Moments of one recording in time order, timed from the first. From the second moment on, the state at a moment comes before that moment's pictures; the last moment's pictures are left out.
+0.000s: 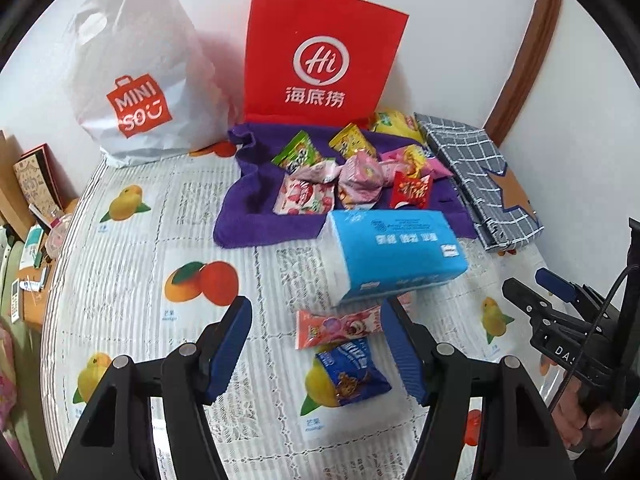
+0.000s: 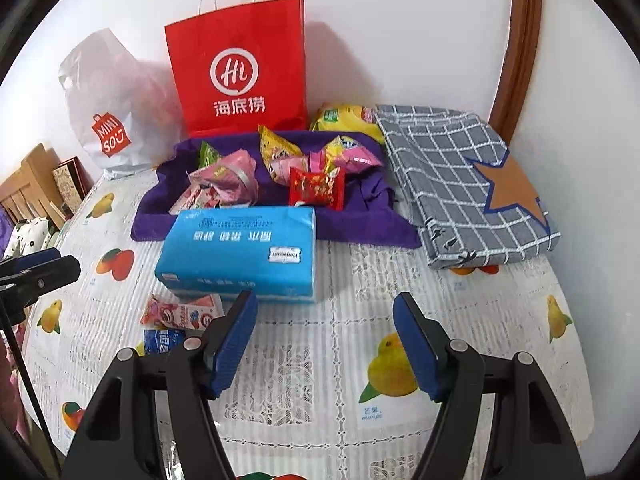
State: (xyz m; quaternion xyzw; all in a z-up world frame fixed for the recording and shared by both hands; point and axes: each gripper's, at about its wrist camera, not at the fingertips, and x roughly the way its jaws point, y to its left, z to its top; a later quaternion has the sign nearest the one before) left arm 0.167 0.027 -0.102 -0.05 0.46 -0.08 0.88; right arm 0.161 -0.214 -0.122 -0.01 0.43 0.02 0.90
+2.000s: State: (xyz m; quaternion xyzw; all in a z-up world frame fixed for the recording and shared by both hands) left arm 0.177 0.091 -0.143 -0.07 0.48 -0.02 0.87; right arm 0.166 -0.117 -0.166 -0.03 0.45 0.20 0.87
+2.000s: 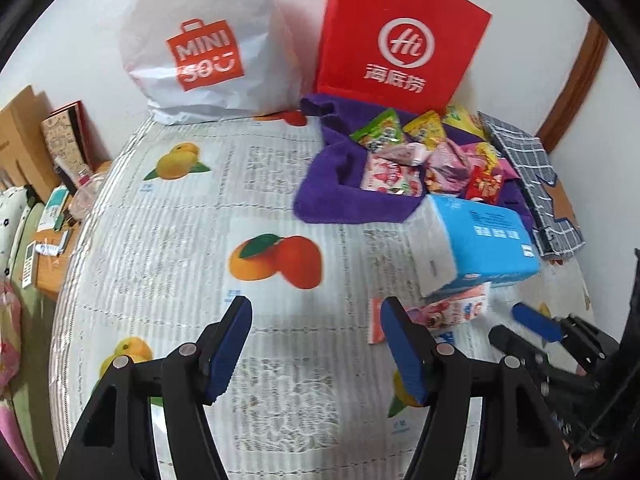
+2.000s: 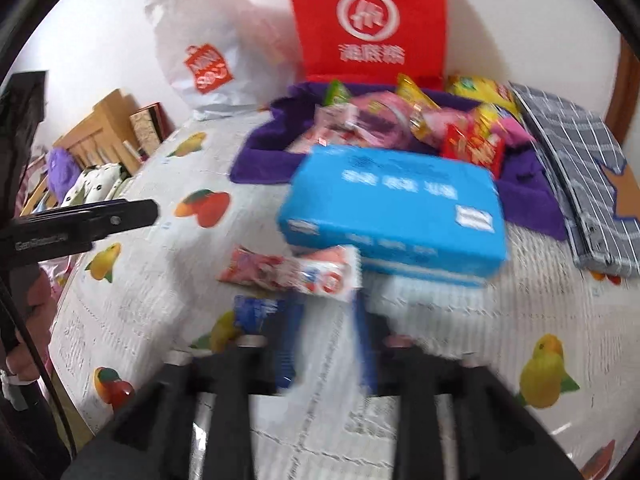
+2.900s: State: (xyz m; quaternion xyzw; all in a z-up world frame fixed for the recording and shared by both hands) left arm 0.184 0.126 -0.162 -0.10 0.49 -0.01 0.87; right arm 0.187 -0.061 -0.217 -0.12 0.50 0.24 0.82
